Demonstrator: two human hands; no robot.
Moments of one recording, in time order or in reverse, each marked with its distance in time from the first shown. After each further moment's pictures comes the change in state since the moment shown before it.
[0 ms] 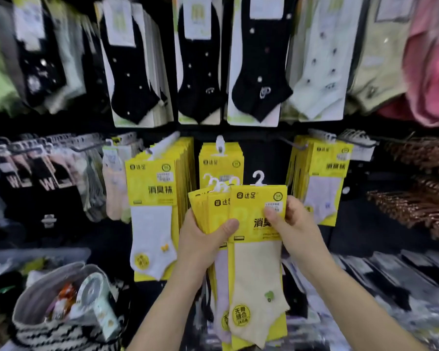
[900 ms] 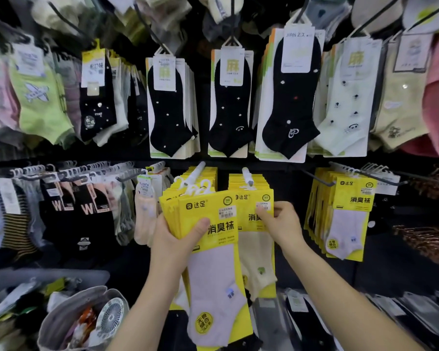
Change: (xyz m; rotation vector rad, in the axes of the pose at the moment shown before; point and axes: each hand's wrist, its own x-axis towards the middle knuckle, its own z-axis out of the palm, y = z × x) left_hand 0.021 0.058 -0.077 -0.016 0.144 0.202; right_hand 0.082 -0.015 0.065 -0.344 0.229 0.065
